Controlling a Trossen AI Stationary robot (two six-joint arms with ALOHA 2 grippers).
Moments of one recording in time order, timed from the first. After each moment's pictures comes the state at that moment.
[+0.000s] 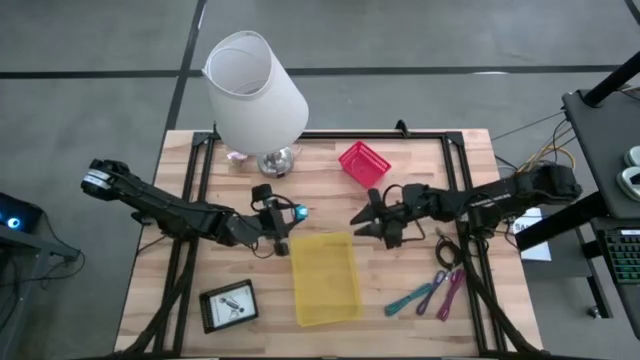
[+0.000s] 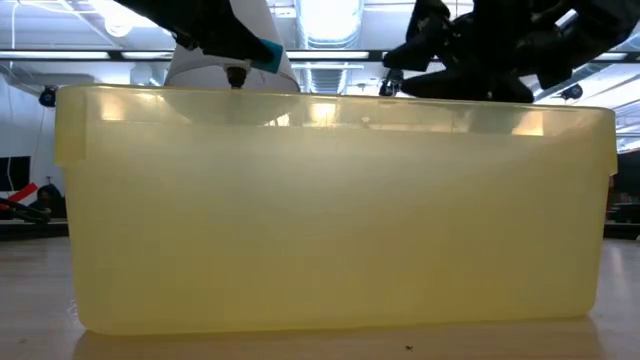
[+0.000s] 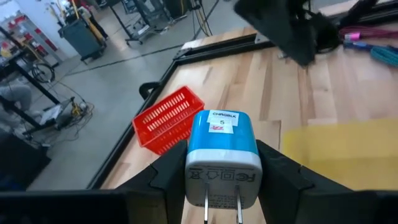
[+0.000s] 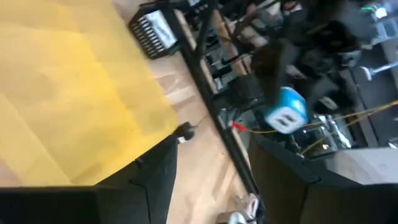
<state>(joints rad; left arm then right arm) -0.32 1.23 0.78 0.05 -0.74 0.06 0.00 1.29 0.50 0.55 -0.24 -1.08</state>
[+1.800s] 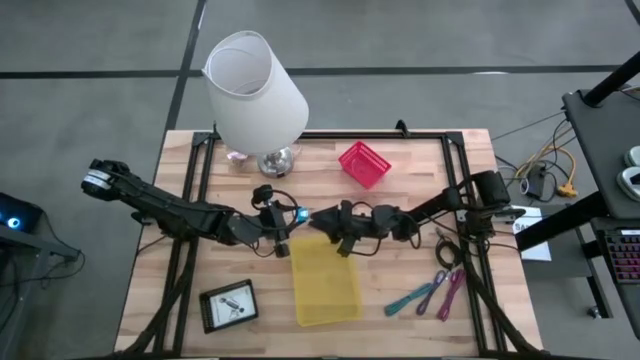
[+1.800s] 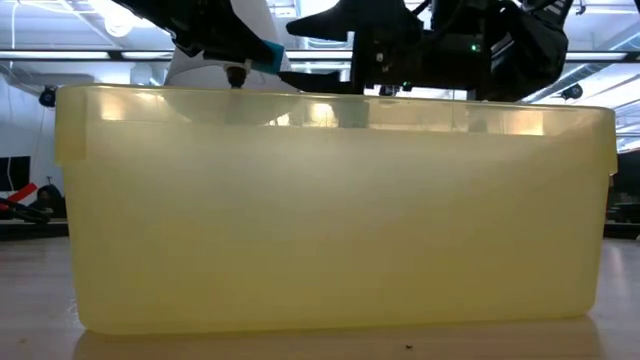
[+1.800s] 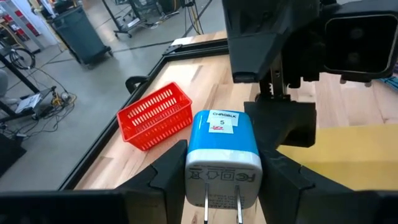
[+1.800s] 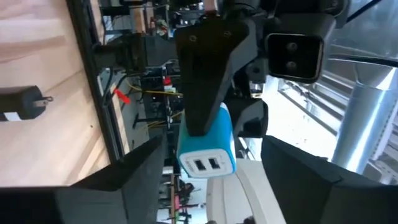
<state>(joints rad) -0.31 1.23 0.78 0.04 -0.69 -0.02 0.13 1.88 0.80 1.23 0.21 -1.51</state>
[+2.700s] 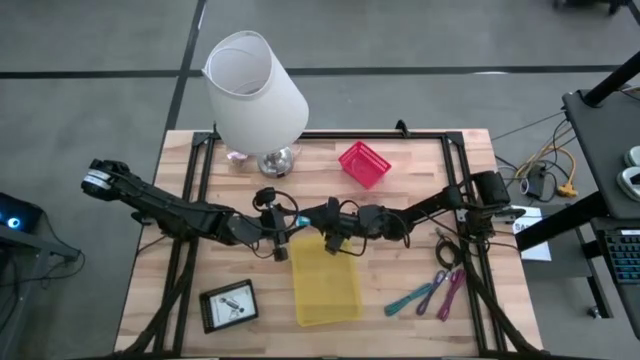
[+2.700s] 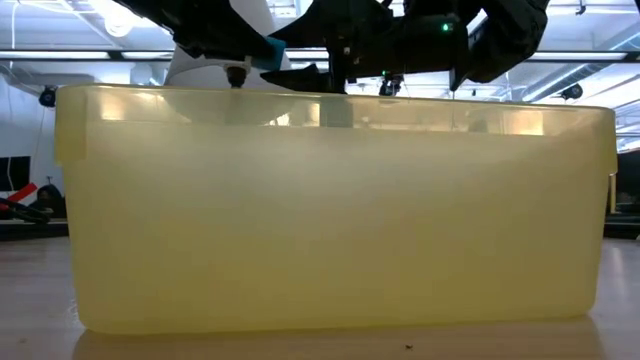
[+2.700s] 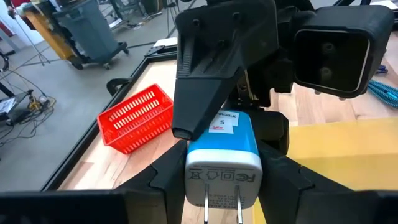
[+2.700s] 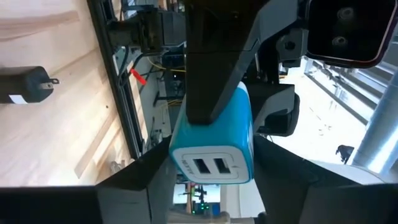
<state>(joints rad) -0.31 1.23 0.78 0.05 -0.62 -0.02 0.13 1.88 0.94 0.97 0.32 -1.50</state>
